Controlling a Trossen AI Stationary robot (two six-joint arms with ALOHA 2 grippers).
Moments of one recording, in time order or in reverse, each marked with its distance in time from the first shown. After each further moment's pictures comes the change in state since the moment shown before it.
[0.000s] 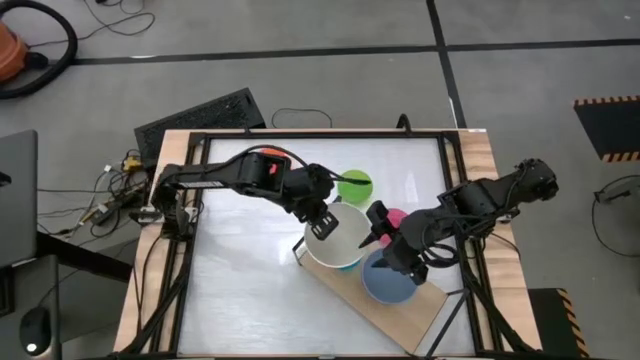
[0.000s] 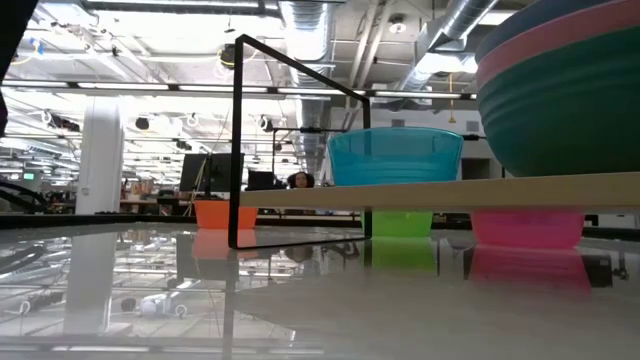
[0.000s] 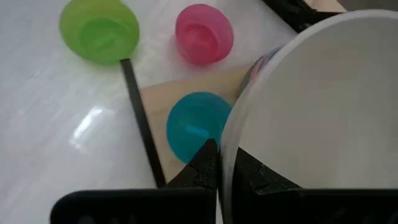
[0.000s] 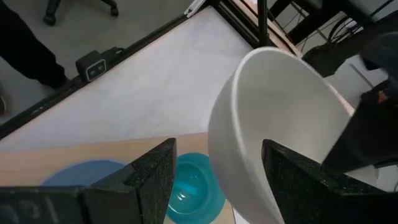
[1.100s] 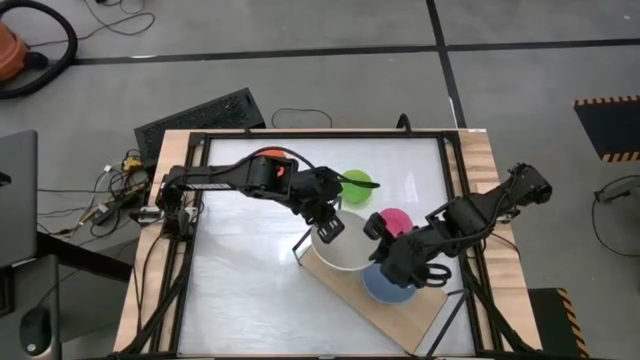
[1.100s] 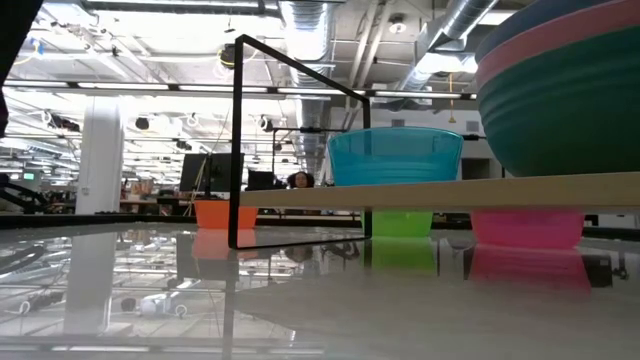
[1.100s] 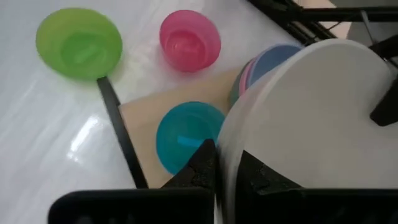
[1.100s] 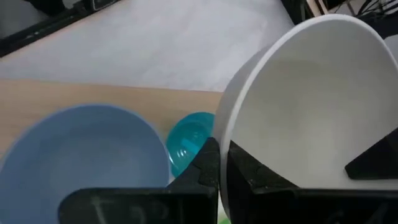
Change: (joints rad) left arm -0.004 0.032 0.000 0.069 0.035 0.059; right arm 0.048 0.064 -0.001 -0.159 0.113 -0.071
